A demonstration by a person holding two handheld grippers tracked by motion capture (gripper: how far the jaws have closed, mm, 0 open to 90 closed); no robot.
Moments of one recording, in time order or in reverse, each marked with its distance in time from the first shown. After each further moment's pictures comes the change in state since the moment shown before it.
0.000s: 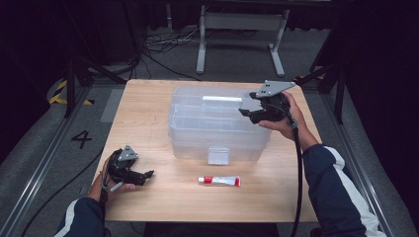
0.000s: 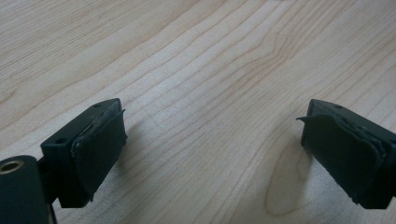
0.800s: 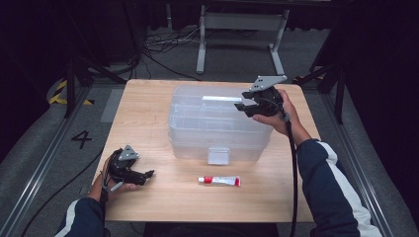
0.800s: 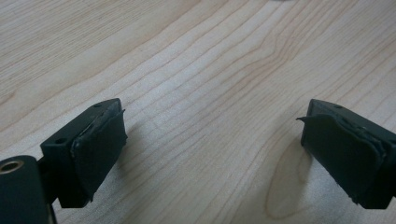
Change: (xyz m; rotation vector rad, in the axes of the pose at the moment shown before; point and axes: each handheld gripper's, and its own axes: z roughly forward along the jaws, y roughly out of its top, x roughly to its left) left arm 0.000 0.001 0.001 0.003 -0.002 0.001; right arm -0.006 0.011 0.018 0.031 0.053 0.037
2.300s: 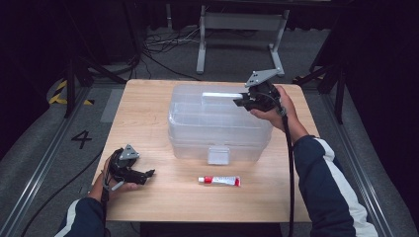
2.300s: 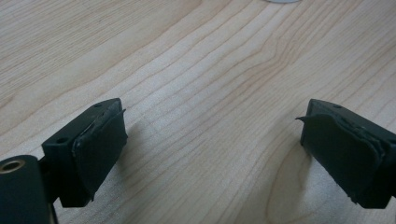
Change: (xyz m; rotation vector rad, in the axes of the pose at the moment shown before) left arm 0.000 0.002 0.002 -0.002 0.000 -0.002; right arm -0.001 0.020 0.001 0.059 0.019 -0.002
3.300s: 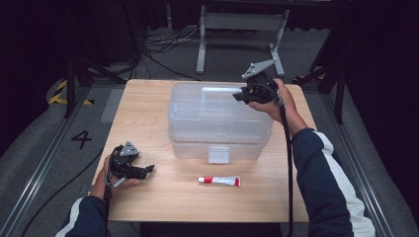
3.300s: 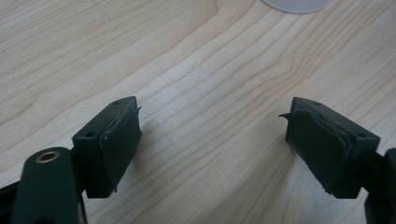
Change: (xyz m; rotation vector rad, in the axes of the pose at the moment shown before) left arm 0.005 0.010 0.003 0.007 0.015 -0.020; right arm -0.011 0.018 0.003 0.060 -0.007 0.030
